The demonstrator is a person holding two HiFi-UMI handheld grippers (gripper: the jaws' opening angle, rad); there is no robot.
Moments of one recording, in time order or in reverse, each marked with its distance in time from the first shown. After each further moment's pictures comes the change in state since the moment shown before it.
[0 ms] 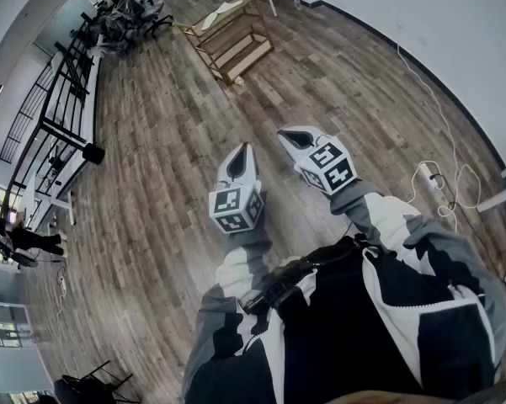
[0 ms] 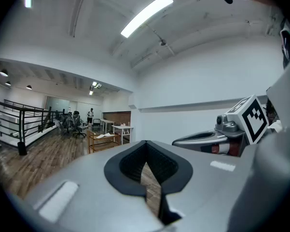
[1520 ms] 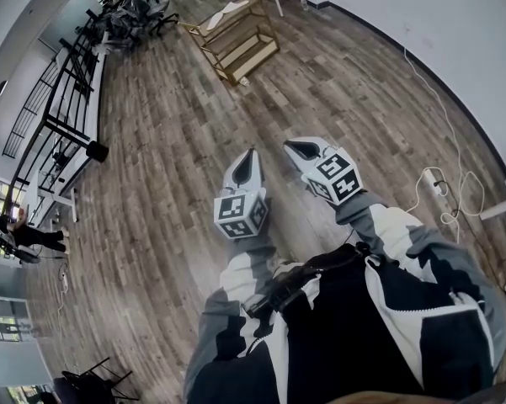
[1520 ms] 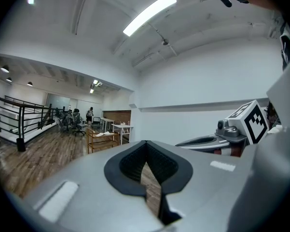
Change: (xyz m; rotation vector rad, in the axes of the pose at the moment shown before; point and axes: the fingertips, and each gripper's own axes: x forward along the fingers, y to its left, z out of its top) left arm 0.014 0.004 -0.009 -0.029 0.010 -0.011; right arm 0.006 -0.006 -0.010 0.034 0.008 0.041
